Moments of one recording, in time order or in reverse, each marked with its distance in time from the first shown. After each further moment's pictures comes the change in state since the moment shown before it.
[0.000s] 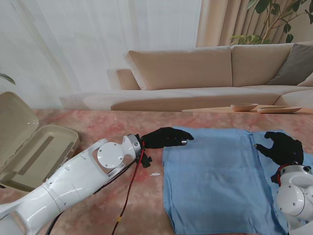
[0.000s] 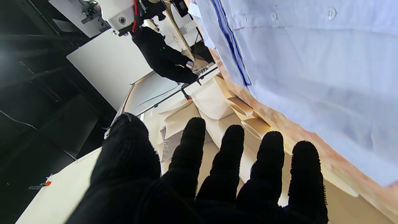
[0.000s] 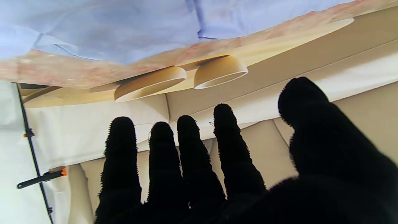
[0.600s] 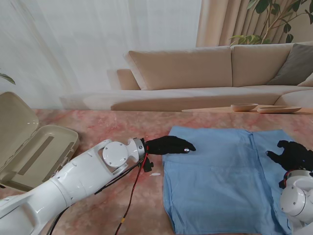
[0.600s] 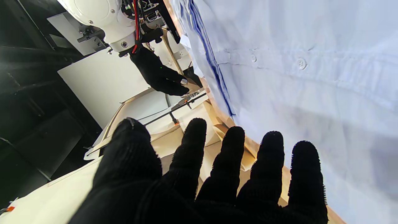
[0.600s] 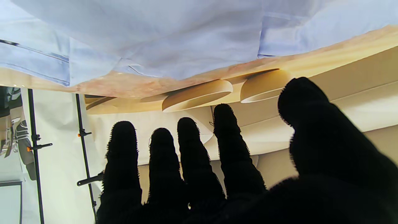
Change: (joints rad) left arm -0.063 -0.045 0.087 0.127 -0.062 0.003 -0.101; right arm 0.019 0.004 0.009 0.093 -0.006 0.111 -0.010; left_hand 0.005 0.049 0.000 0.000 -0.005 0.013 0.000 0.000 -0.026 0.010 0.015 0.001 0.000 0.000 0.000 0.000 -0.001 -0.002 0.003 0.000; right_hand 0.000 0.000 0.000 0.000 0.000 -0.001 0.000 0.000 -0.022 0.000 -0.008 0.000 -0.061 -0.001 -0.026 -0.018 -0.036 -0.014 -0.063 0.000
